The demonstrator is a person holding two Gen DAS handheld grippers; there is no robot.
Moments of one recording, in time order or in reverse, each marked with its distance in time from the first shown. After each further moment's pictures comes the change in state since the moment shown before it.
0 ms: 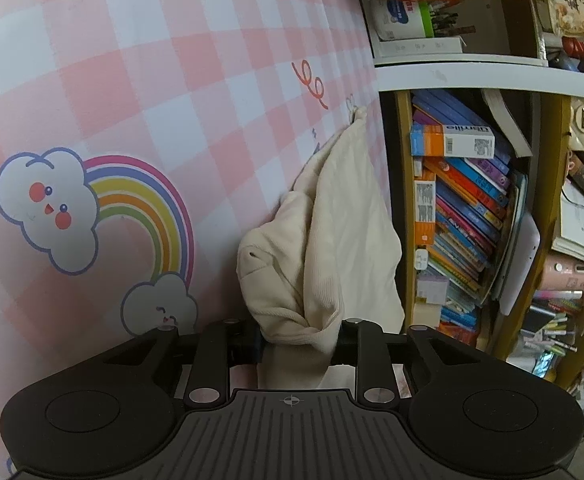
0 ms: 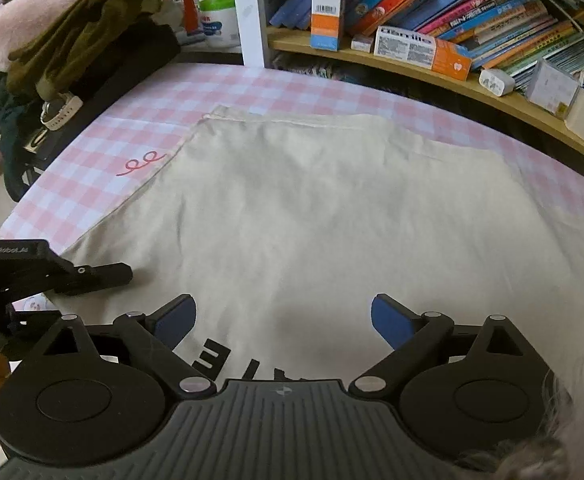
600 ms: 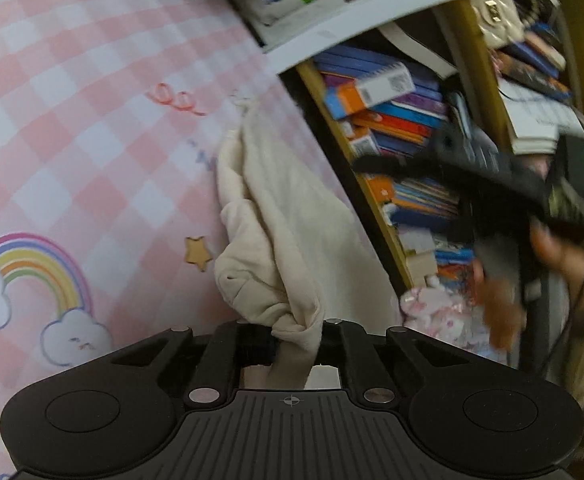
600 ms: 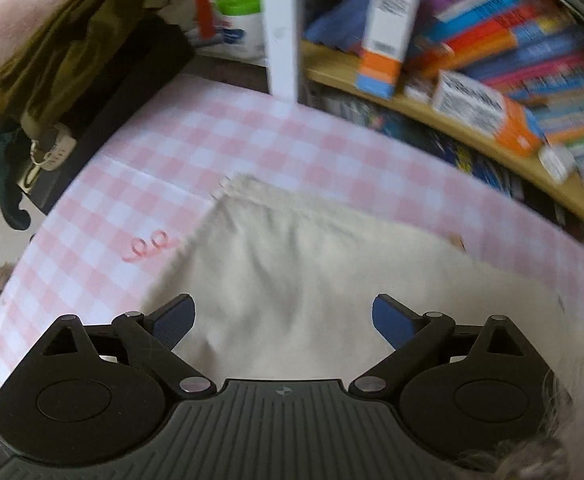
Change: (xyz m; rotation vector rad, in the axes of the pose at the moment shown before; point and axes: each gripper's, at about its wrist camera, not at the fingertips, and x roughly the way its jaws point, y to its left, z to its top) left arm 0.003 -0.072 -0.019 0.378 0.003 -0.008; right arm 0.043 0.041 0.149 -0.099 0.130 0.030
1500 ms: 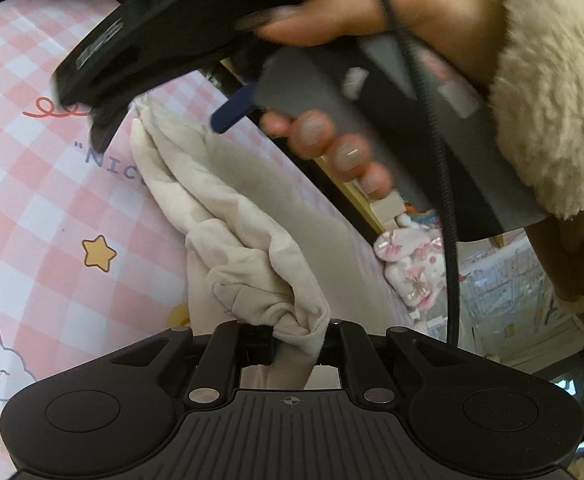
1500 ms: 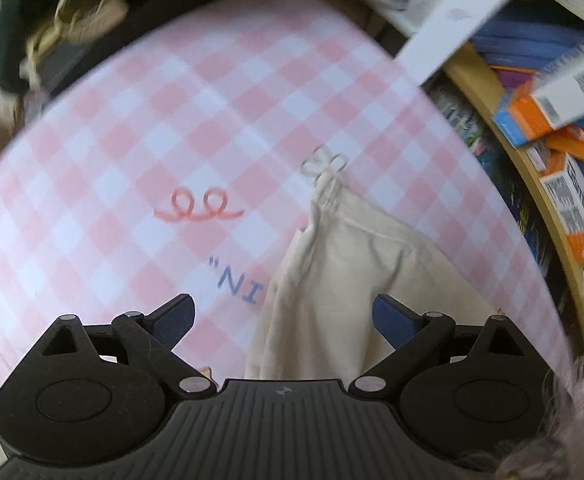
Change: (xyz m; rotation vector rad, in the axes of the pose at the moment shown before) left arm 0.031 -0.053 -0.013 0.242 0.099 -0.058; right arm 0.082 0.098 0.029 -0.393 0.290 -0.132
